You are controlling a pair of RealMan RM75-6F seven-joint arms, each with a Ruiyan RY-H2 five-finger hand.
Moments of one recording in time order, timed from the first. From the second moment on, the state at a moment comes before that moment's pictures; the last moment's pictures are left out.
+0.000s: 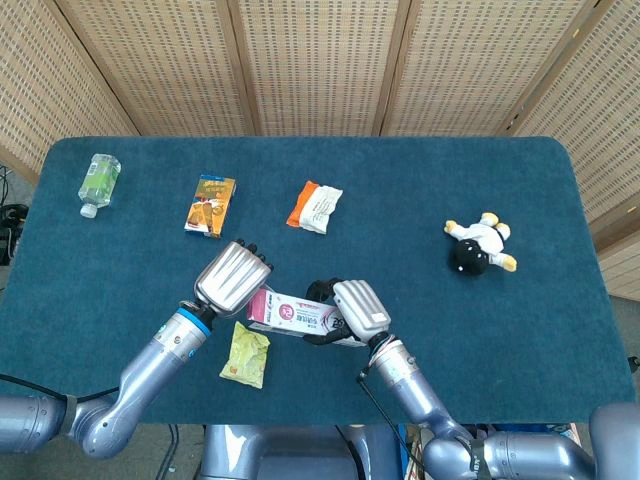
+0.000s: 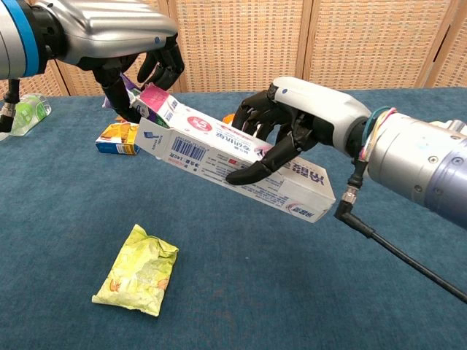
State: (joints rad) left arm -0.99 -1.24 -0.12 -2.03 0.90 1.14 1.00; right arm 0.70 -1.66 0.26 -1.78 -1.11 1.08 -0.16
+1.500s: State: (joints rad) left arm -1.08 -1.23 -0.09 -2.13 0.89 1.27 1.20; right arm 0.70 -1.68 0.27 -1.74 -1.14 1.05 -0.05
